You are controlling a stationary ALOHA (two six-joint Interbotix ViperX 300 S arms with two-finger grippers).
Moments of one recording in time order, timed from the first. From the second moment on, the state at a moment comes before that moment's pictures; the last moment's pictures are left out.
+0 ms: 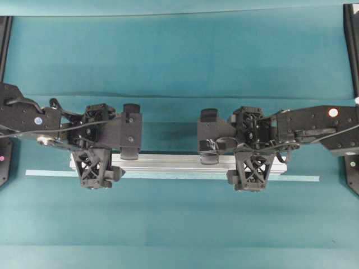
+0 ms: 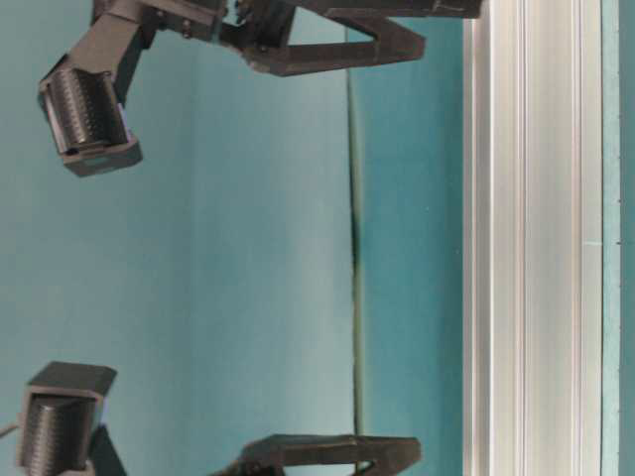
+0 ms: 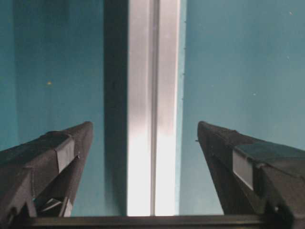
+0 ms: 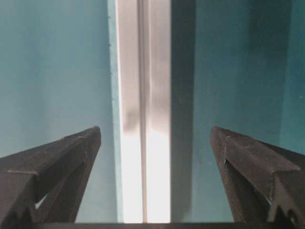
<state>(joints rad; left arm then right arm) 0.00 -0.14 0.69 0.02 0.54 -0.03 0.01 -0.04 0.59 0.02 0.68 0.02</state>
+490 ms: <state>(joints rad) 0.00 -0.10 0.74 0.02 0.46 -0.03 0.01 -0.01 0.63 0.02 0.61 0.02</state>
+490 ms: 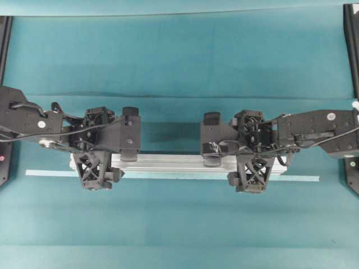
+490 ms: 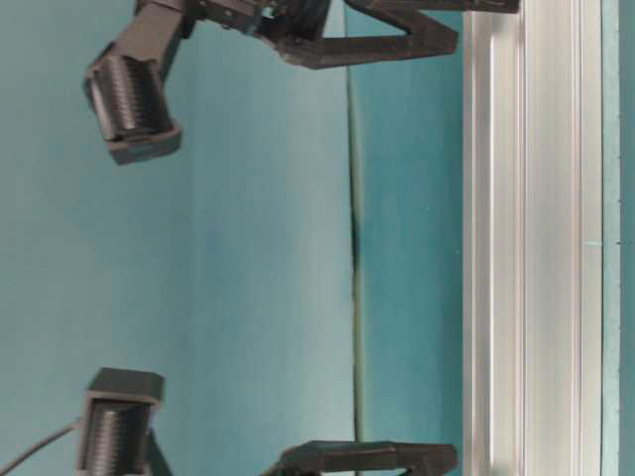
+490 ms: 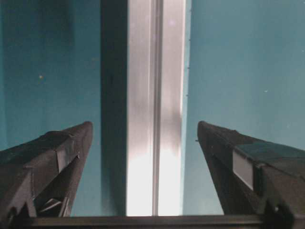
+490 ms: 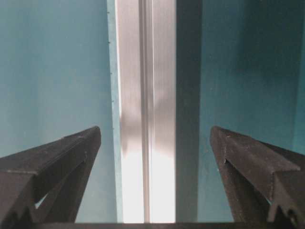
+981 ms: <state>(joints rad) 0.00 0.00 0.76 0.02 0.35 -0.04 0.01 0.06 0.66 0.02 0.52 0.02</state>
